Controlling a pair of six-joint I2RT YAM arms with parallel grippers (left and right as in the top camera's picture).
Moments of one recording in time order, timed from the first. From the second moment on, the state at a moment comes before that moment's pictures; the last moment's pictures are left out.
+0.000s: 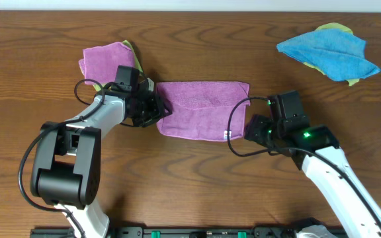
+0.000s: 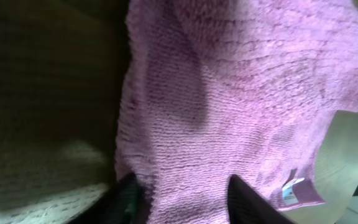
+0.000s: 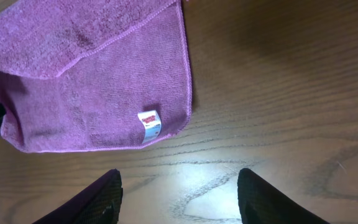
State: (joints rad) left arm -0.17 1.88 1.05 -0.41 0.58 -0.50; right arm 0.29 1.26 0.87 -0.74 -0.08 0.68
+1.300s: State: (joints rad) left arm -0.21 1.89 0.99 -0.42 0.58 -0.47; right arm 0.28 1.26 0.74 -0.63 -0.13 0.64
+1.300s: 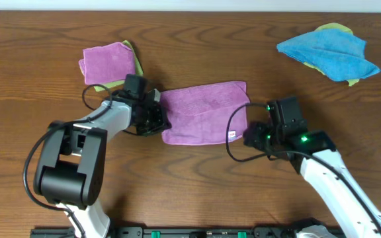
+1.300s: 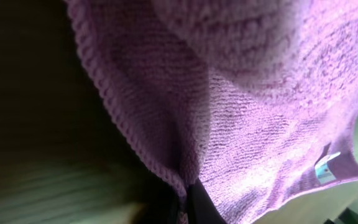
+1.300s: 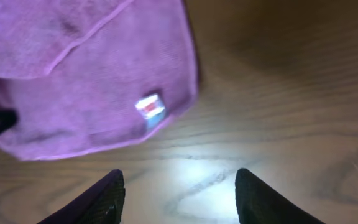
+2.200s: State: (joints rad) left arm -0.13 1.89 0.99 -0.50 0.70 -0.41; right arm 0.27 1.53 0.56 -0.02 -0.28 0.75
